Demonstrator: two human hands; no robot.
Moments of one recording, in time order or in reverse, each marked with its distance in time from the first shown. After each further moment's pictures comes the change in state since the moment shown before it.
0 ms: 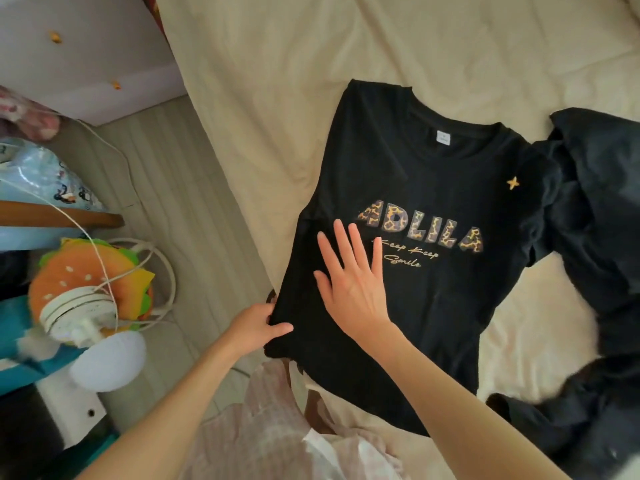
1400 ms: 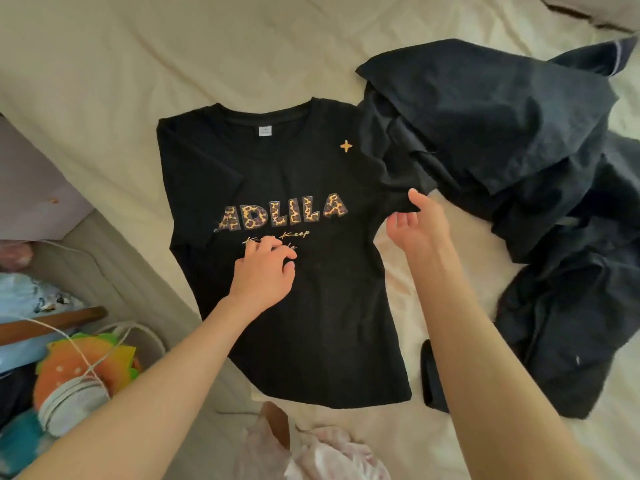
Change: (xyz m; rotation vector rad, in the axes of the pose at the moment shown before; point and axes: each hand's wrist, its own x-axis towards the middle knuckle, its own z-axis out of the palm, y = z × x) left_hand 0.003 0.211 0.075 0.770 0.413 0.300; right_hand -0.063 0.225 -0.080 2.292 0.576 1.399
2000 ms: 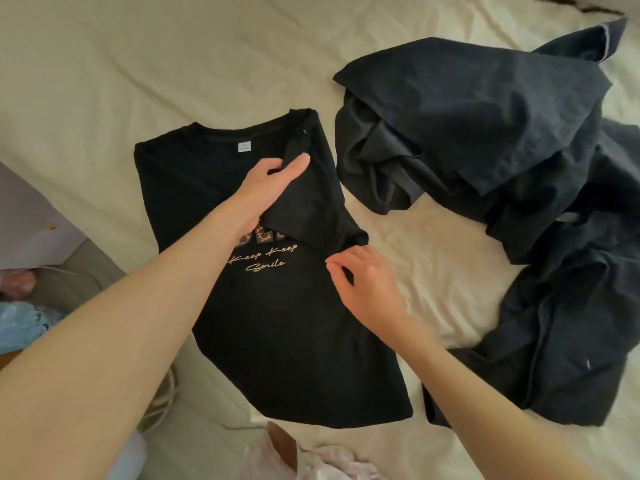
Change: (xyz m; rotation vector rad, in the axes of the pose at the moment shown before) left_hand 0.097 0.052 -0.078 -0.844 -0.062 -0.178; right_hand 0.003 0.072 -0.054 -1.446 -0.453 -1.180
